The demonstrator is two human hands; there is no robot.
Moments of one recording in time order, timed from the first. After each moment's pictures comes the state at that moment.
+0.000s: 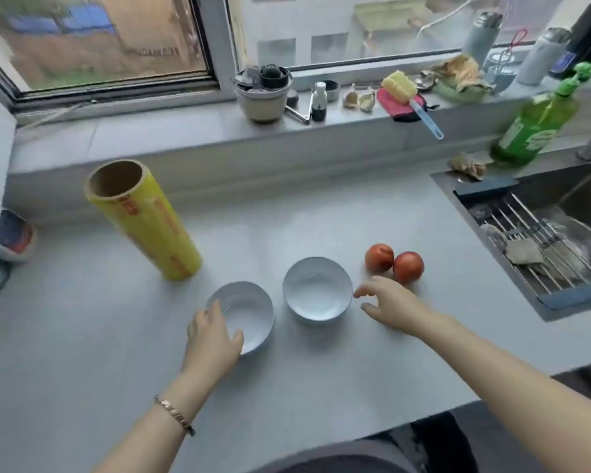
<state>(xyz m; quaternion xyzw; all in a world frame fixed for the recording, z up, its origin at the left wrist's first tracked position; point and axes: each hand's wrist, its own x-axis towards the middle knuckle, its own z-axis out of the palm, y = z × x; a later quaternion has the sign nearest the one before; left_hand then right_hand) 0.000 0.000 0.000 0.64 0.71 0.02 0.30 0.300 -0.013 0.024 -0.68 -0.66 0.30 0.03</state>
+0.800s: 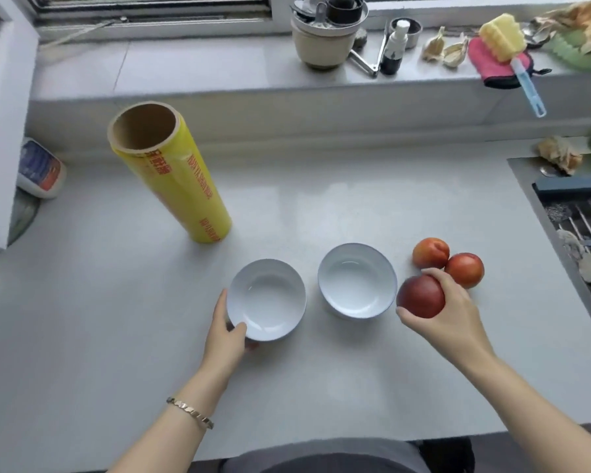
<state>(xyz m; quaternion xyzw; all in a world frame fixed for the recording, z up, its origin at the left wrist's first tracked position) -0.020 -0.007 -0.041 0.28 0.69 0.32 0.58 0.284 -0.020 0.022 -0.77 -0.50 0.31 0.25</state>
